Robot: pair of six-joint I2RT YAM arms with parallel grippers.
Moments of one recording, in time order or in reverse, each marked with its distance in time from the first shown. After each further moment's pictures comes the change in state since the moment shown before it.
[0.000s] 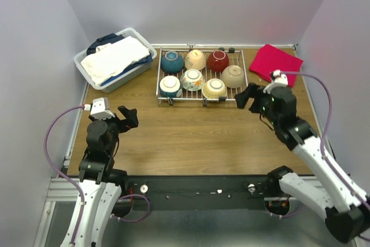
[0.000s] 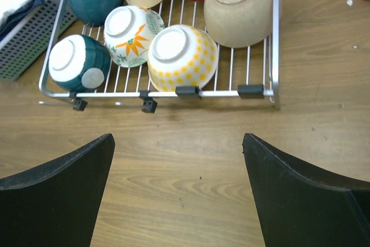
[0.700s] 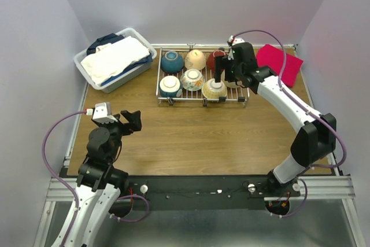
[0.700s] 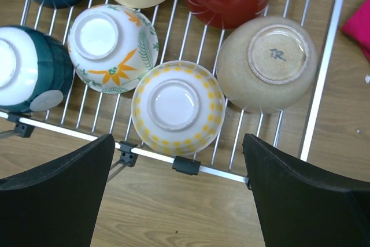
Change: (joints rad) left arm -0.165 -0.082 -0.026 0.019 -0.109 -0.013; right arm 0.020 0.819 0.644 -0.122 -0.041 -0.238
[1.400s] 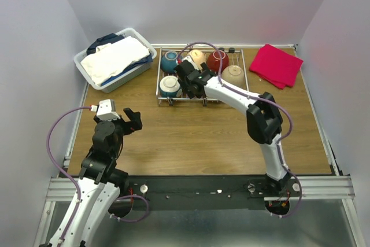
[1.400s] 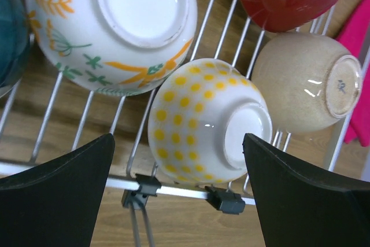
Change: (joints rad) left arm -0.003 0.103 0.000 -0.029 -0.053 0.000; right arm 0.336 0.500 0.369 -0.185 0.512 -0.197
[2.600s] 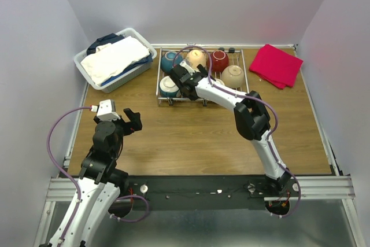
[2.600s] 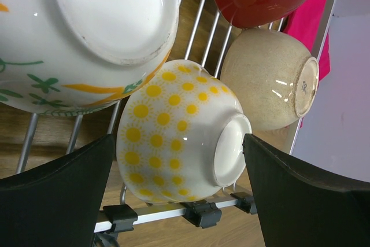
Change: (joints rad) left arm 0.000 0.001 0.000 -0.015 -0.009 0.000; right arm 0.020 0.197 0.166 -0.130 0.243 -0.082
